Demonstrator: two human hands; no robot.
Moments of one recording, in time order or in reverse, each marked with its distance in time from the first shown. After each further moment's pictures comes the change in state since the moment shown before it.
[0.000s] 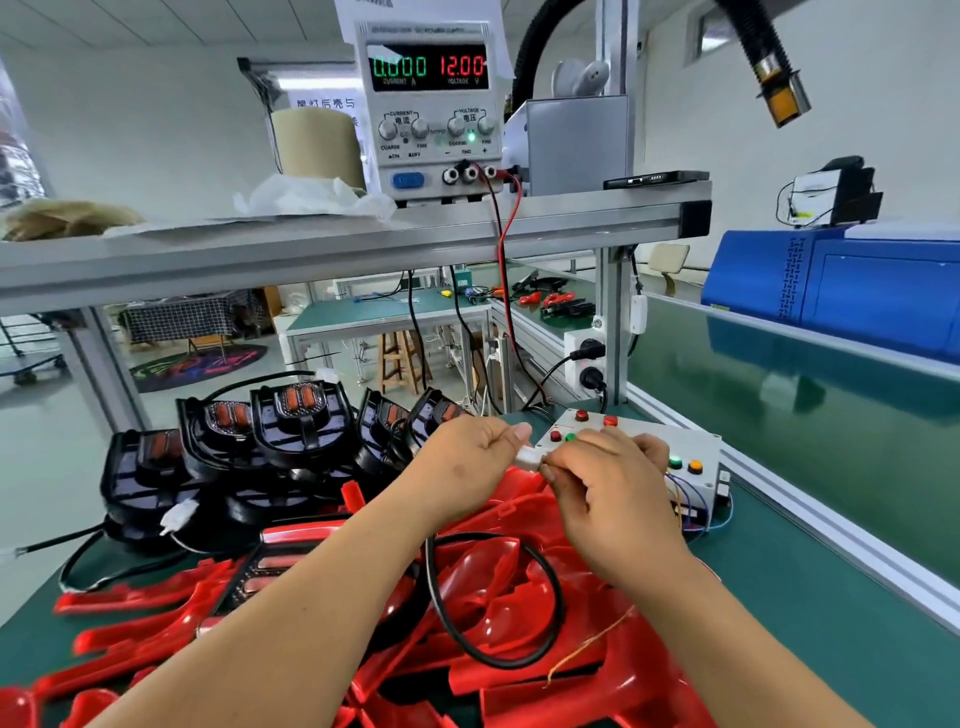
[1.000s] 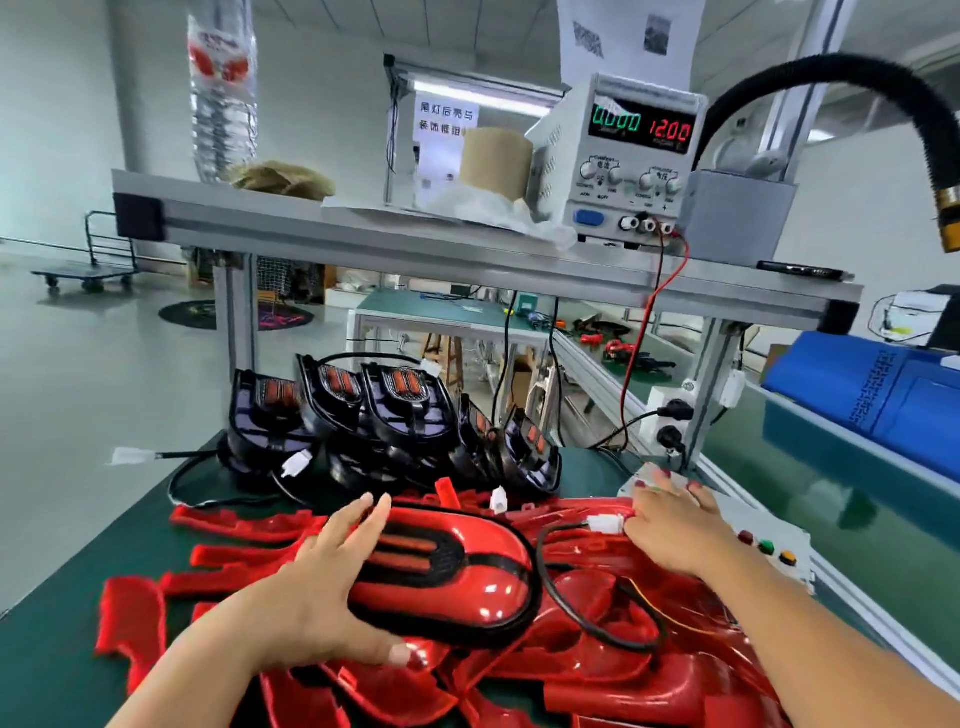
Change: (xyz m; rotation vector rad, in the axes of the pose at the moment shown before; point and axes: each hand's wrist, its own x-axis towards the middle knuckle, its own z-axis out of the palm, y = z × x) left_hand -0.158 -0.135 -0.089 0.142 -0.198 -0.375; right_hand 0.053 0.046 0.069 -0.455 -0.892 0.182
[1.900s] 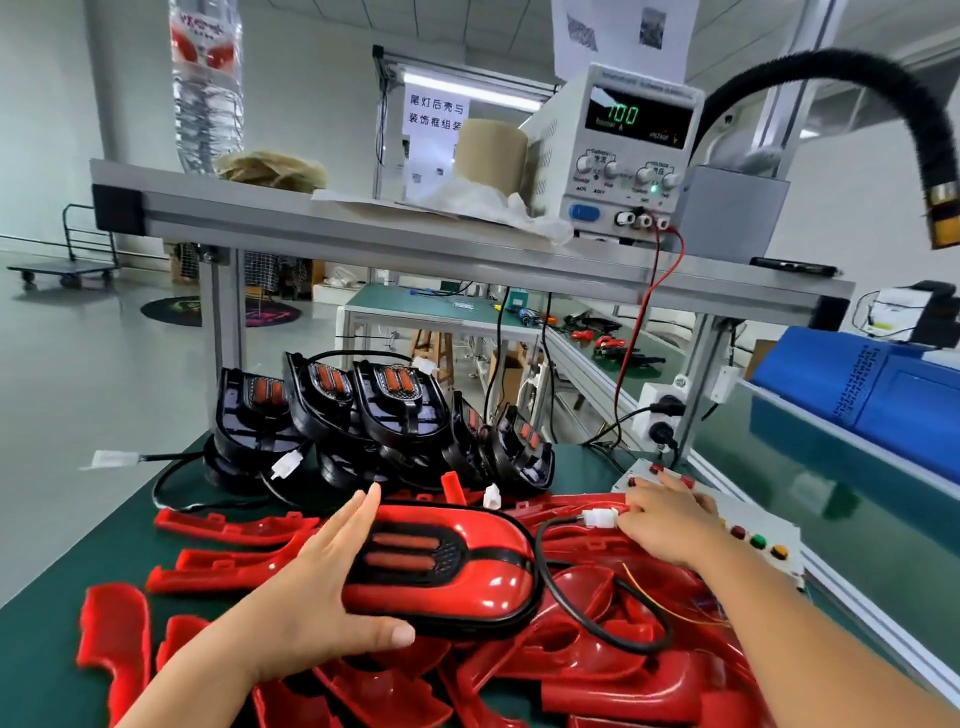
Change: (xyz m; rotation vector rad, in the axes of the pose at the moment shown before) left_hand 0.007 -0.014 0.012 -0.148 0.170 0.152; right_hand -0.001 -0.003 -0.005 0.065 -0.046 0.049
